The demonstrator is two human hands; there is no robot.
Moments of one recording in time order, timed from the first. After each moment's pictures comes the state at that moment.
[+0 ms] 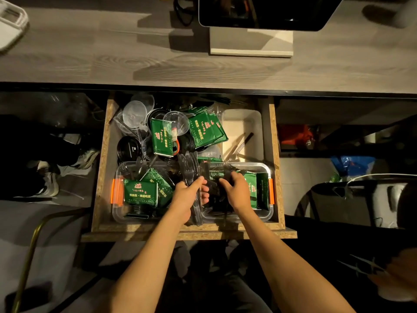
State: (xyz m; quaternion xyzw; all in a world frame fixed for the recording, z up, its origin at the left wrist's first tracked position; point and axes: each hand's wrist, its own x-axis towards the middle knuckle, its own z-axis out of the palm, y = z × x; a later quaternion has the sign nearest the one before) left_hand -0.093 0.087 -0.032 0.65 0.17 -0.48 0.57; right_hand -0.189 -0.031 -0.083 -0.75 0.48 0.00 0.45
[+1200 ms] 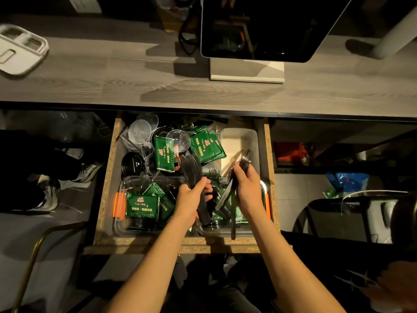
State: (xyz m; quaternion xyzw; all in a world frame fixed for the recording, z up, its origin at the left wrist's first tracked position) left_hand -0.086 0.060 0.012 0.65 0.13 -0.42 0.62; right_hand -0.165 -0.054 0.027 -0.51 0.48 -0.20 0.69
